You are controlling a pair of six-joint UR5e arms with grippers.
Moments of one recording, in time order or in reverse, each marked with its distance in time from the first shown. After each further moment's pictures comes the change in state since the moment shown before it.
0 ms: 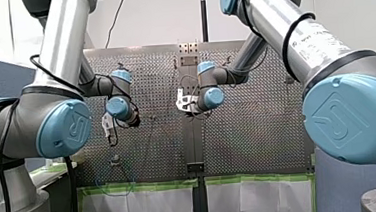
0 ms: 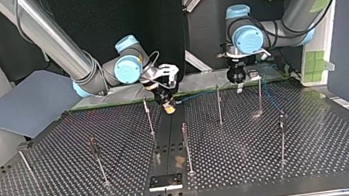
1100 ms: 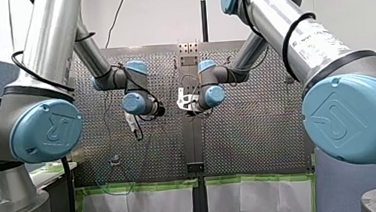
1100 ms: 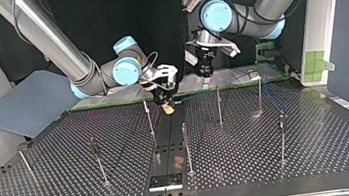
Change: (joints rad) left arm -0.249 0.065 -0.027 0.124 -0.036 -0.116; right arm -0.008 -0.007 -0.010 0.042 -0.006 -0.007
